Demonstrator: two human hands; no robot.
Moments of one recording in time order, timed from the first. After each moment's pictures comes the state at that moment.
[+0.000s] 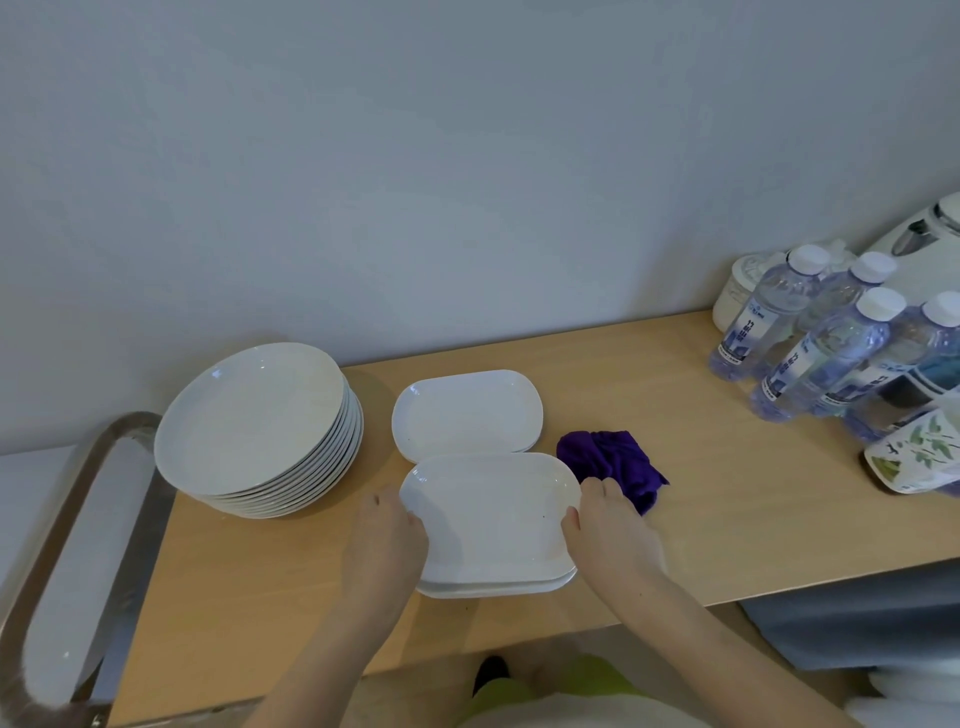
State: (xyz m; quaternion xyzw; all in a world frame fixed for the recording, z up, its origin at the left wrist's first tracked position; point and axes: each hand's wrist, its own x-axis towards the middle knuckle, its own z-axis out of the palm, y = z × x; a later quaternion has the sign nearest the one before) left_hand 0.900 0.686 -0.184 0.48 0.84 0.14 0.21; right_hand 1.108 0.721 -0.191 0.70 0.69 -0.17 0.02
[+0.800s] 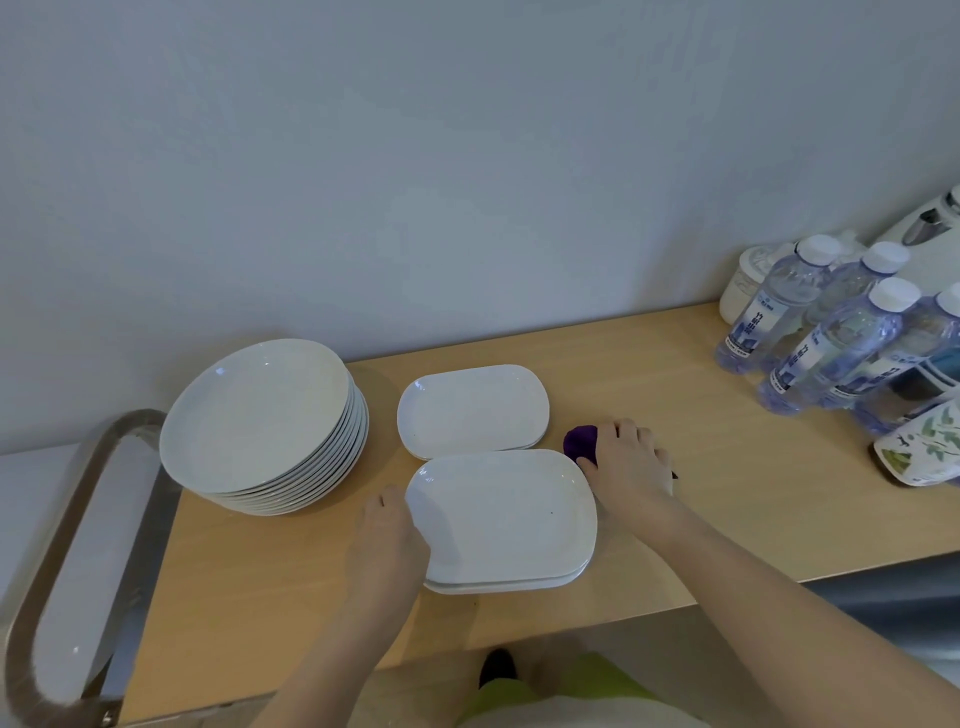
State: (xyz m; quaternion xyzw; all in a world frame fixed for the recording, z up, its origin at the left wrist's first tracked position) left_hand 0.896 0.680 -0.189 0.49 0.84 0.11 0.21; right_hand 1.123 0.788 -0.218 0.71 0.70 -0.10 0.05
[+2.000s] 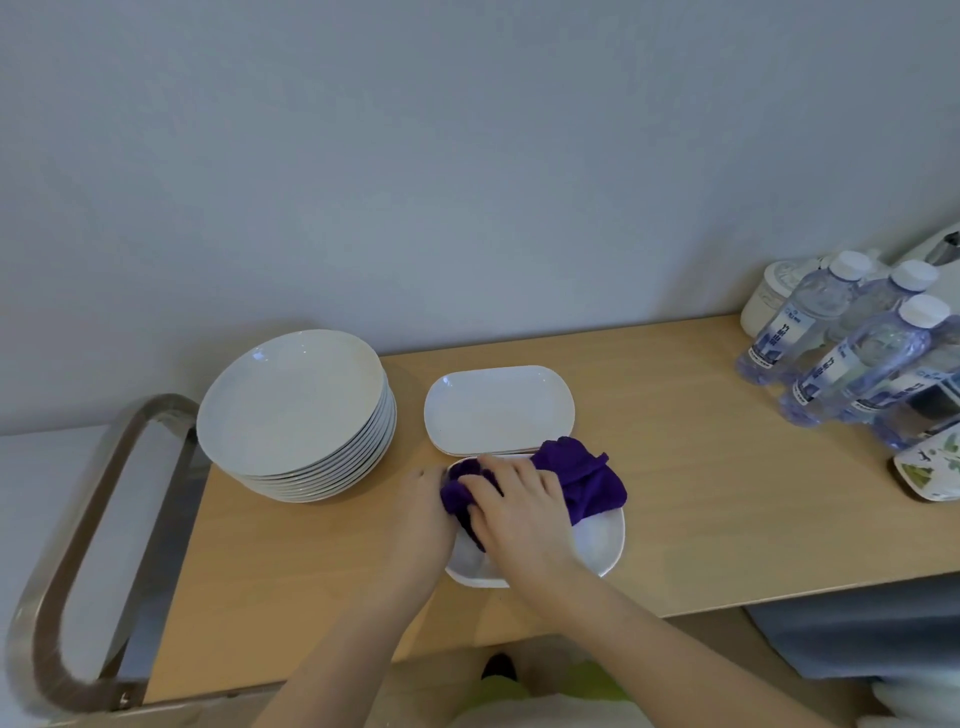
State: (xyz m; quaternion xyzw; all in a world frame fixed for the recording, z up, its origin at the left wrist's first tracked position) left_hand 0.883 0.697 -0.187 0.53 0.78 0.20 0.26; right_hand 1.002 0.706 -0.195 0.50 0.85 -0.01 -0.18
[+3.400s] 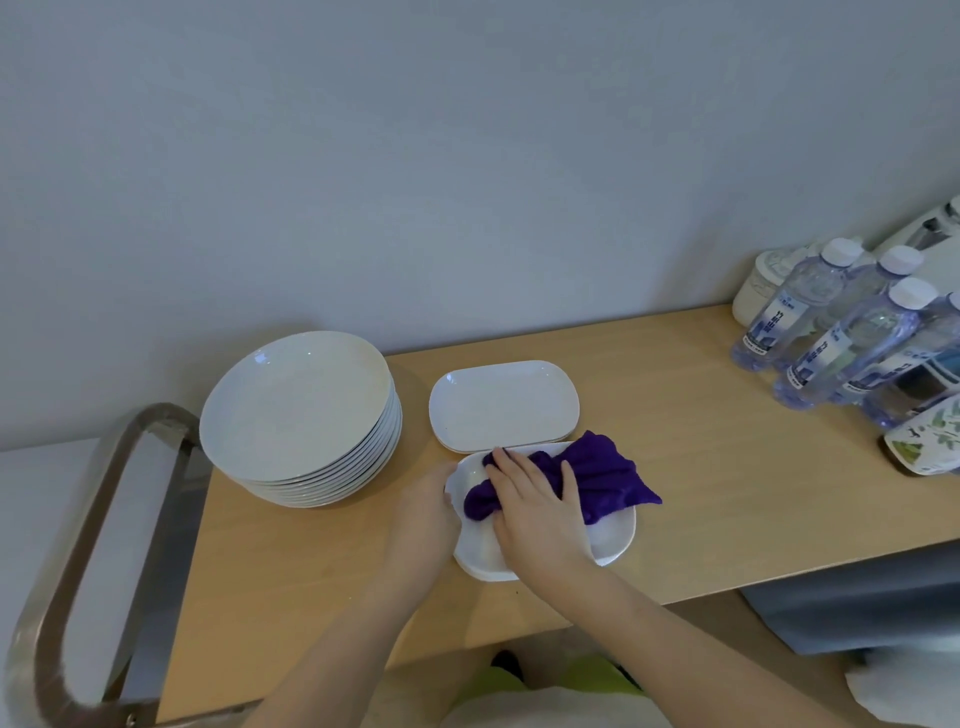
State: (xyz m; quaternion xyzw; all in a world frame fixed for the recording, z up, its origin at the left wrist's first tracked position) left_hand 0.862 0.691 -0.200 0.54 0.74 0.24 0.33; right_hand 1.001 0.704 -0.226 0.56 0.82 -0.09 0.00
